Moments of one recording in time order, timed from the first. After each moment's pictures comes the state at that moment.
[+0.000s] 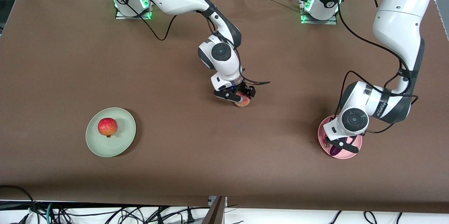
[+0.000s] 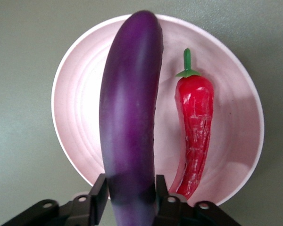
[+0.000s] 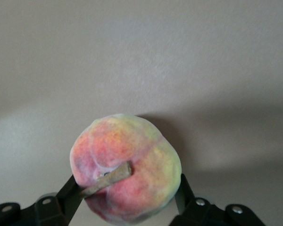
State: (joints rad) left arm 0.12 0.79 -0.31 -1.46 0.64 1.96 -0.03; right arm 0.83 0.92 0.01 -1.36 0.12 2.56 1.11
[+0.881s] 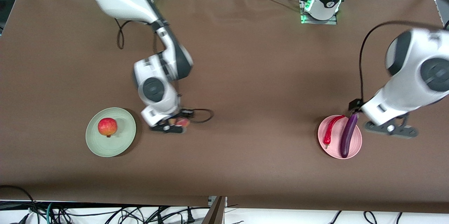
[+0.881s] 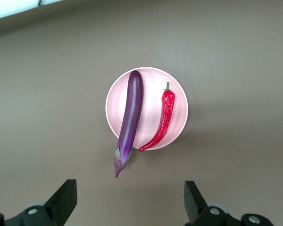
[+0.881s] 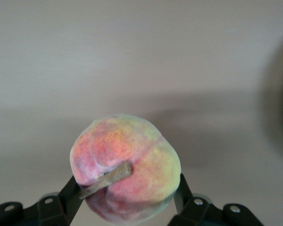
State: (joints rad) left arm 0.15 0.38 -0.31 -1.39 0.26 1.72 -0.03; right arm 0.49 0.74 -0.12 -1.34 0.09 2.01 0.39
